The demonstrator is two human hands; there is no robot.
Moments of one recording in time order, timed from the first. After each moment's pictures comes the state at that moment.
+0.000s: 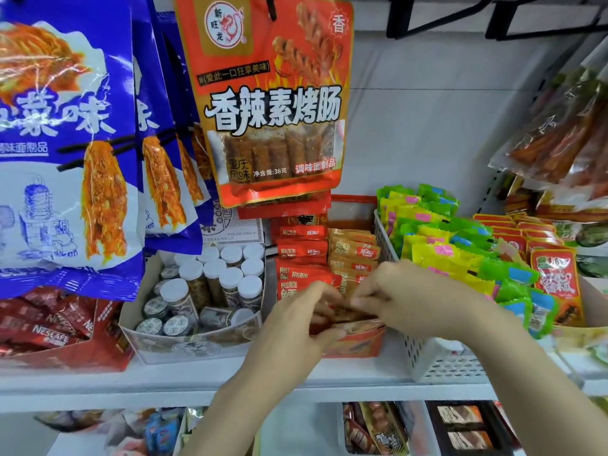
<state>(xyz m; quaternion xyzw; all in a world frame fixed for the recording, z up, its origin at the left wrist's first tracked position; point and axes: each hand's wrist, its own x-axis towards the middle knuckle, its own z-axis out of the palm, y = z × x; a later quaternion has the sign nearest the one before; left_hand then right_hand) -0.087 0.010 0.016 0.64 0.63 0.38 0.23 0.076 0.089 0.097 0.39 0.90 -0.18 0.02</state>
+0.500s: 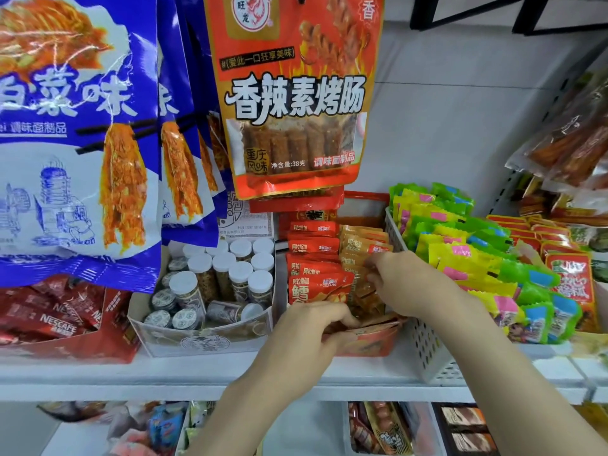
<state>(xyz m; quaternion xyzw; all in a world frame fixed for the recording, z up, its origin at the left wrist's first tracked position) -0.092 0.010 0.007 0.68 0.59 0.36 0.24 0.046 0.121 0.064 0.54 0.84 -0.09 0.03</state>
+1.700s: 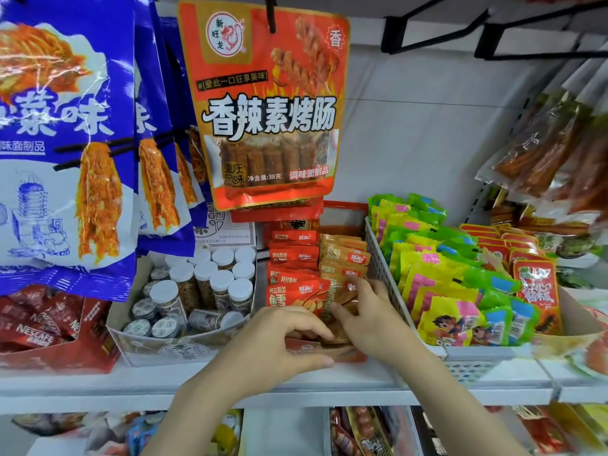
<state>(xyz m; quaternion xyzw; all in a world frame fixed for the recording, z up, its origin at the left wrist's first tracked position) -0.109 0.007 0.020 0.70 0.57 0.30 0.29 0.057 0.091 0.019 0.57 0.75 -0.30 -0.15</state>
